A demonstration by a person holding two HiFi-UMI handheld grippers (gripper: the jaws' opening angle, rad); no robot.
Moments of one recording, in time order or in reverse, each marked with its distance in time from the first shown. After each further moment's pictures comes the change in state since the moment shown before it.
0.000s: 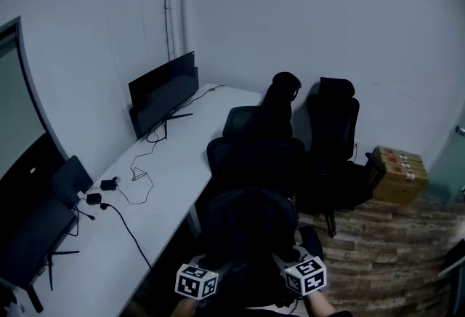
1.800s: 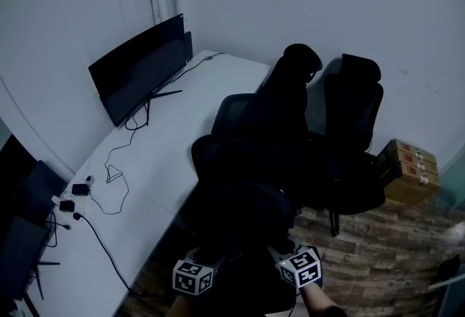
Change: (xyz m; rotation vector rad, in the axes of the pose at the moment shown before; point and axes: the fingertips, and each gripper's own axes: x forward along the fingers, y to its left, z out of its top) left arm 0.221 0.133 0.071 -0.116 0.032 0.062; right arm 0.210 -0.190 0.024 -0.032 0.105 0.091
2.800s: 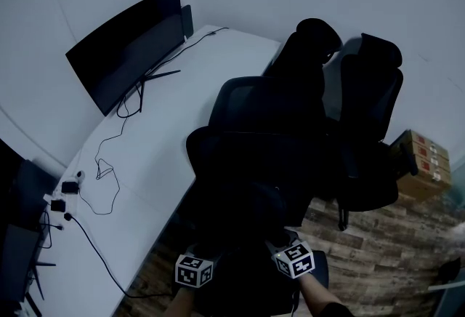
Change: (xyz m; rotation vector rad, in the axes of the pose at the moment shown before) left arm 0.107 0.080 -0.031 -0.069 0.086 0.063; right arm 0.120 -0.068 -0.056 0.053 0.109 0.076
